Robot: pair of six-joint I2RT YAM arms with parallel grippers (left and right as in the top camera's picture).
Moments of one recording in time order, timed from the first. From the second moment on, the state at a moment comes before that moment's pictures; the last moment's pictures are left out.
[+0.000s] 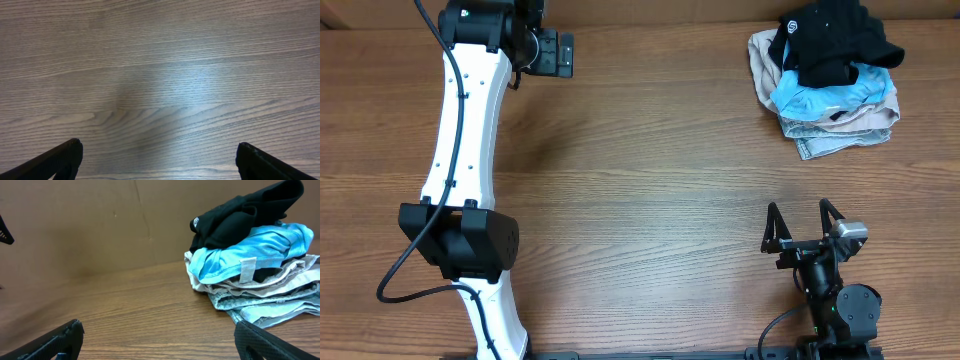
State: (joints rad) left arm -0.10 2.11 2.31 -1.26 -0.01 -0.05; right arm 0.06 0.01 0.02 -0.03 -0.08 0.23
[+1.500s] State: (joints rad) left arm -0.14 1.75 1.79 -1.17 -0.02 -0.05; right arm 0.06 0.01 0.02 -0.03 -0.08 0.23
